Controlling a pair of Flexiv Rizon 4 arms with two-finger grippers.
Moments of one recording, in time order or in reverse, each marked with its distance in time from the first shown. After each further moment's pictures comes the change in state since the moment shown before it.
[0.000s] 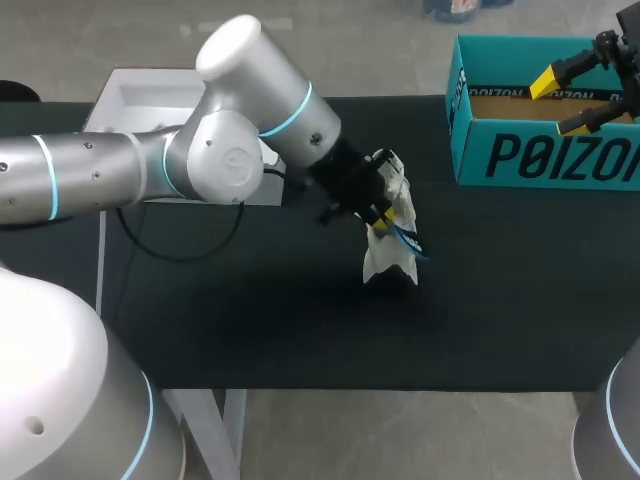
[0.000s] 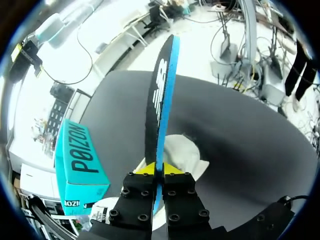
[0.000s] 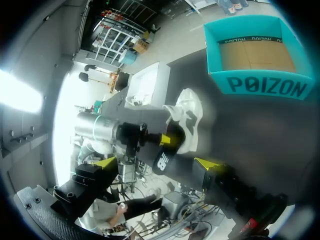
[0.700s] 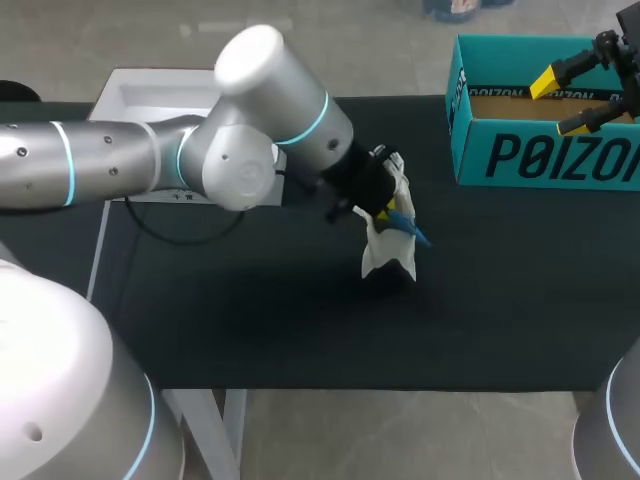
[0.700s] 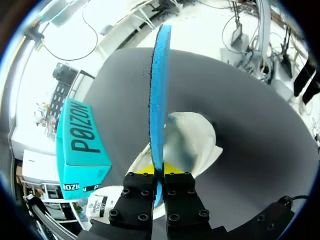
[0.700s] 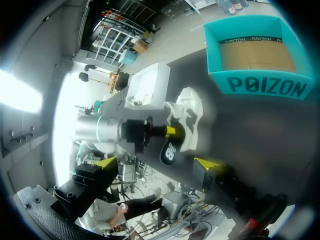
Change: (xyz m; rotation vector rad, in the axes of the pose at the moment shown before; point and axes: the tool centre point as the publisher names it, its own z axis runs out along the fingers) left arm -0.019 0.034 0.012 -0.156 -0.045 -0.065; right arm 0.000 0.000 0.000 0.000 0.000 0.000
